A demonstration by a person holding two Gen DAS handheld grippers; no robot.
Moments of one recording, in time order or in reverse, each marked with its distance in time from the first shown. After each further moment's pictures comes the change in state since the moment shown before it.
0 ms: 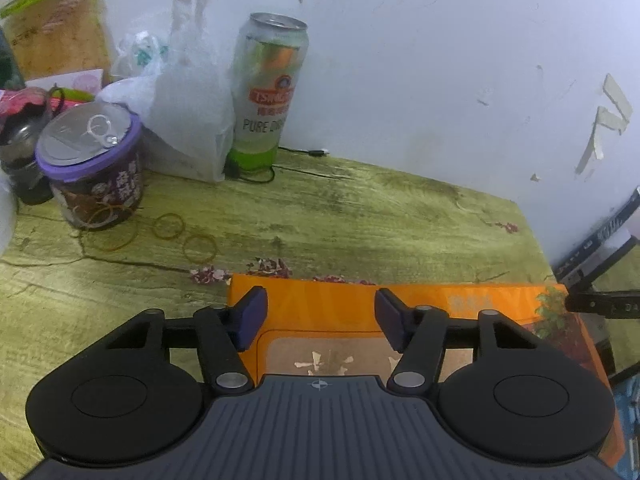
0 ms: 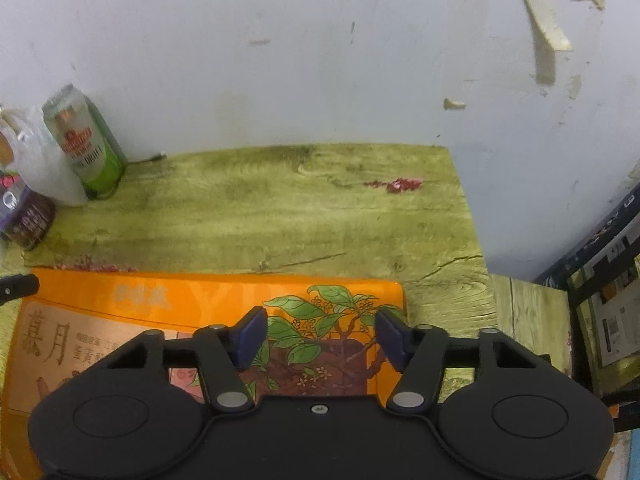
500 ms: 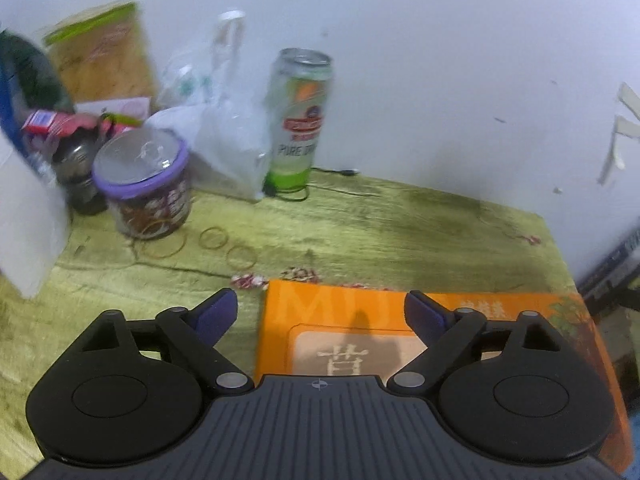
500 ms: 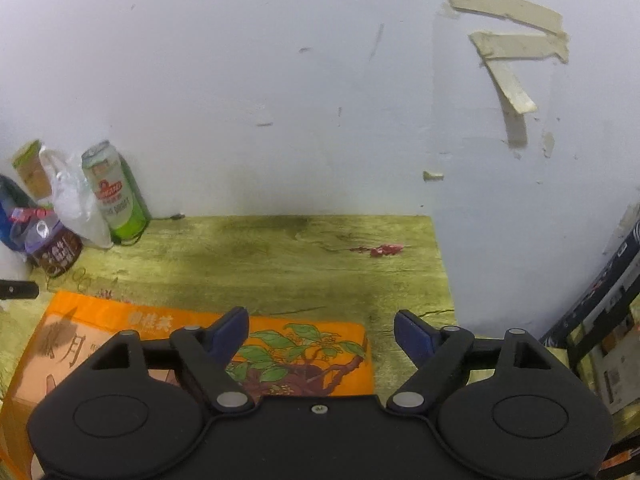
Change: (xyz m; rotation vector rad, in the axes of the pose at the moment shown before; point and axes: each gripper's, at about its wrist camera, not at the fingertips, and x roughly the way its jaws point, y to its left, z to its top) left arm -0.035 -0.014 -0.003 0.000 -0.052 0.125; right arm -0.051 -0.050 -0.021 -0.047 -0.252 0.062
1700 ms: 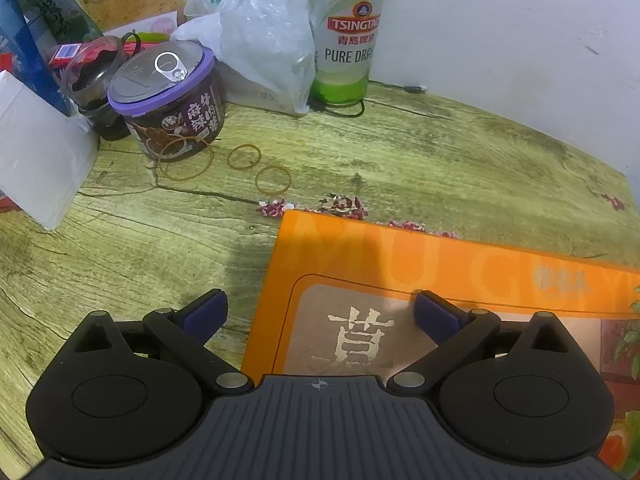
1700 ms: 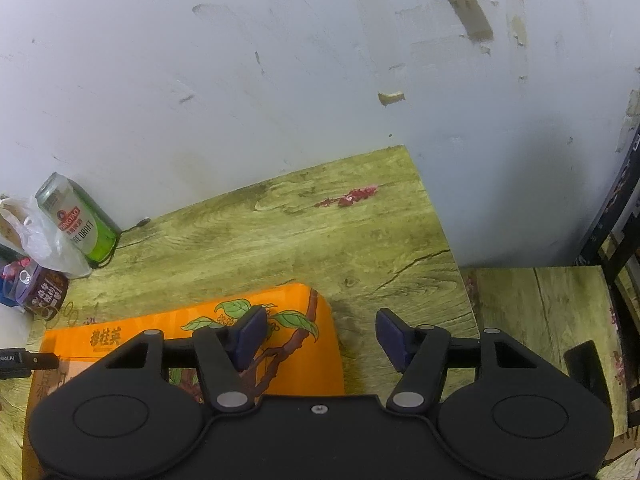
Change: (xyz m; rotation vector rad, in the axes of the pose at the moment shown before) left arm 0.058 -0.017 -0.004 -0.096 0.259 0.258; right arm 0.057 -0.074 -0.013 0.266 0.102 0.063
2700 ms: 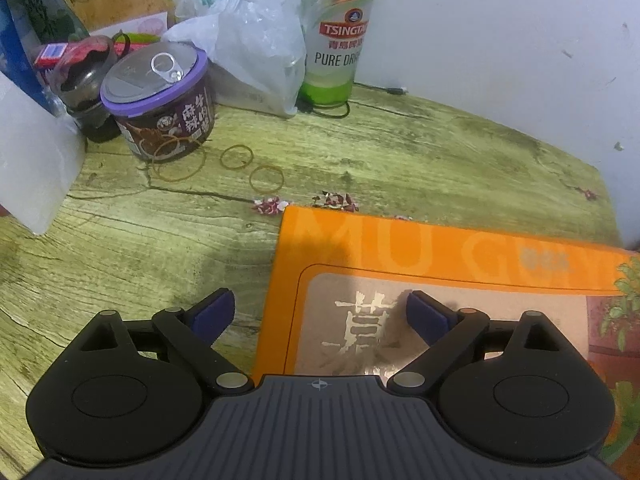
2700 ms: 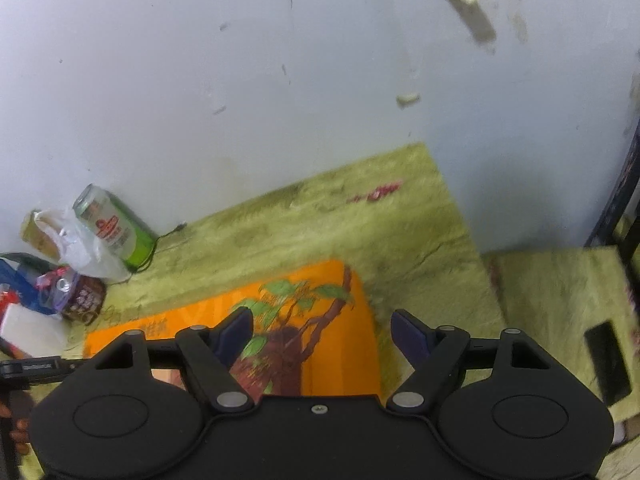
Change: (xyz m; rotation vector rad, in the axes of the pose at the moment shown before) left arm -0.010 0.015 -0.005 0.035 -0.005 -0.073; right arm -0.033 0.009 -0.002 0.039 -0.016 0.061
